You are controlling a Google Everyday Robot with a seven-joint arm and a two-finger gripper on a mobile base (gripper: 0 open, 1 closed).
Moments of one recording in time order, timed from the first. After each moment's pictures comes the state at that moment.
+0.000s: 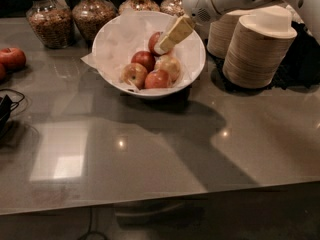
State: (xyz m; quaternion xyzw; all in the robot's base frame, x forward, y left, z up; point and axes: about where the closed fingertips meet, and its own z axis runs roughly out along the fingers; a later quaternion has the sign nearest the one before) arm 0.680 -0.031 1.002 -0.59 0.63 0.10 0.49
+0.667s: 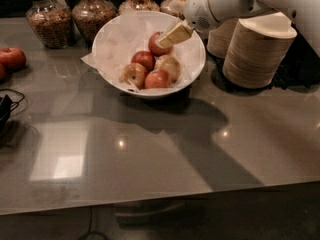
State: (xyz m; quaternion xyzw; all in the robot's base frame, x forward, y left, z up) arm 0.696 -0.042 0.978 -0.58 0.65 0.08 0.49
